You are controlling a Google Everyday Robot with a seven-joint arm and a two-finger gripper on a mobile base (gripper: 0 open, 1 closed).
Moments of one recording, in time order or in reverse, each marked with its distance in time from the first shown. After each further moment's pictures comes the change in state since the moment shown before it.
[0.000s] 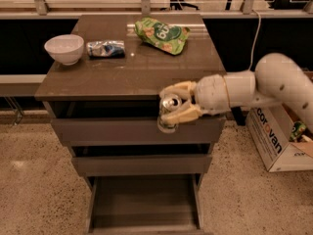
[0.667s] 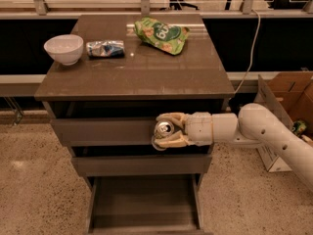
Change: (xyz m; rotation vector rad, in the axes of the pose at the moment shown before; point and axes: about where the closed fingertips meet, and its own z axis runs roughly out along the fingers) arm 0.090 0.020 0.044 0.128 -0.056 -0.039
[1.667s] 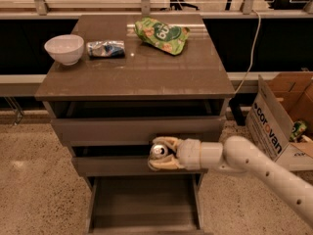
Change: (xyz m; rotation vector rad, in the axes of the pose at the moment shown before) arm 0.096 0.044 0.042 0.072 0.009 0.109
